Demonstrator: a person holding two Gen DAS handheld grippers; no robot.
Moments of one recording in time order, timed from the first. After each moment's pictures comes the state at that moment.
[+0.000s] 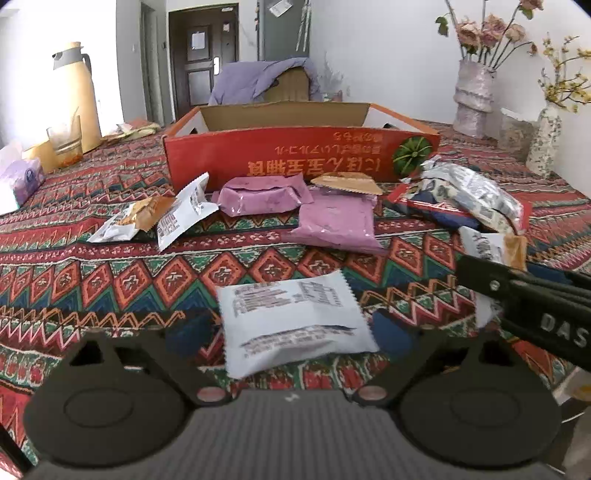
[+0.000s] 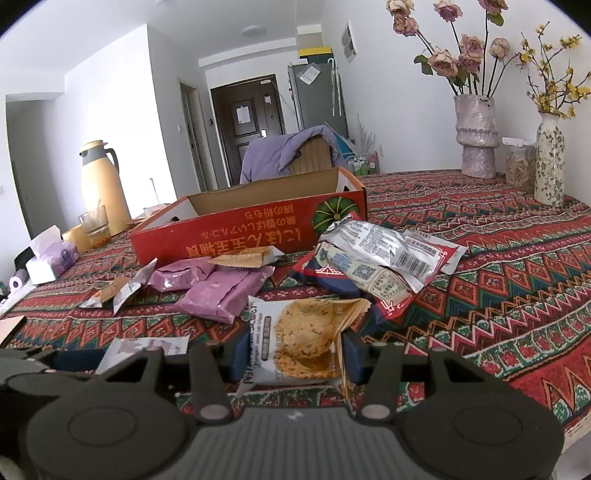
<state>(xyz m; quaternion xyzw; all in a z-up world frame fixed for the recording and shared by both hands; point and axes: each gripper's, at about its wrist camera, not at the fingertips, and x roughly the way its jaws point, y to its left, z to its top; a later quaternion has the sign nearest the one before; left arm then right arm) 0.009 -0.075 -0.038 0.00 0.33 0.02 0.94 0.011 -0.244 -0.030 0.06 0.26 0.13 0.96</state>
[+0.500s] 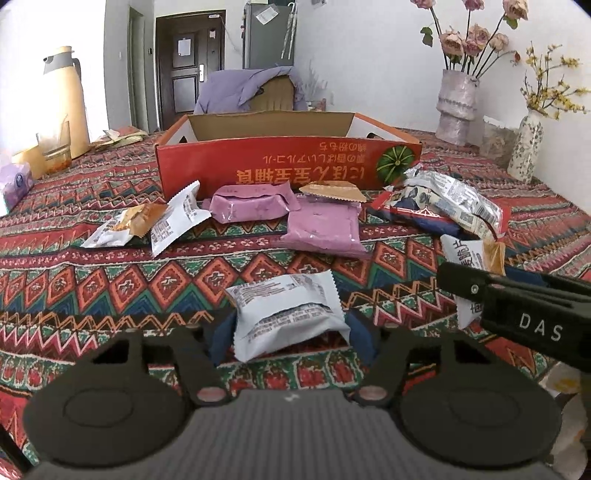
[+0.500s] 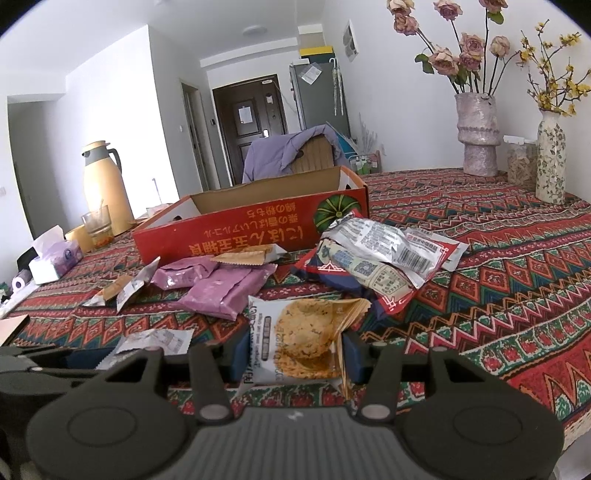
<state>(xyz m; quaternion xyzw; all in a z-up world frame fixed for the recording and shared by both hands) 0.001 -0.068 -0.033 -0.02 0.32 -0.01 0.95 0.008 -0.244 -0.031 0.06 0.26 0.13 0.96</state>
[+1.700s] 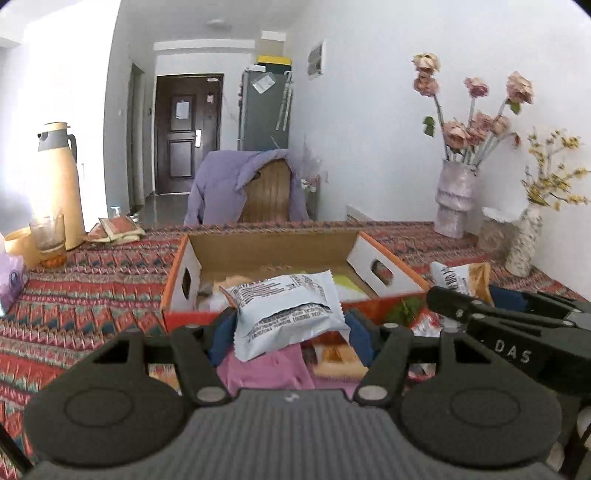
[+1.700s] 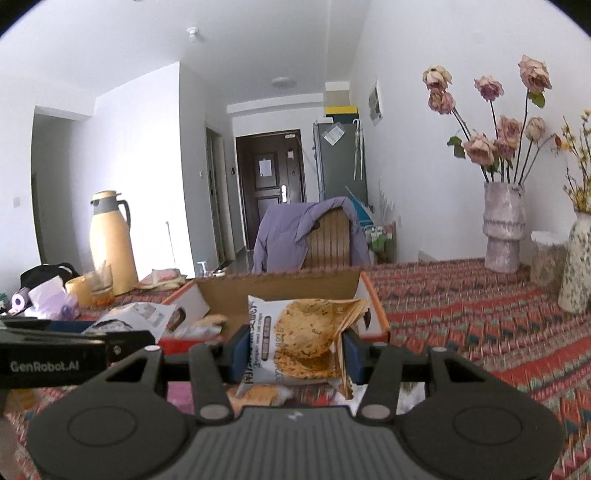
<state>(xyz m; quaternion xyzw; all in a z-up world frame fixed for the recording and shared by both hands) 0.070 -0.045 0.064 -0.02 0.20 -0.02 0.98 0.085 -0.230 0.048 0.03 0.15 0.15 0.98</state>
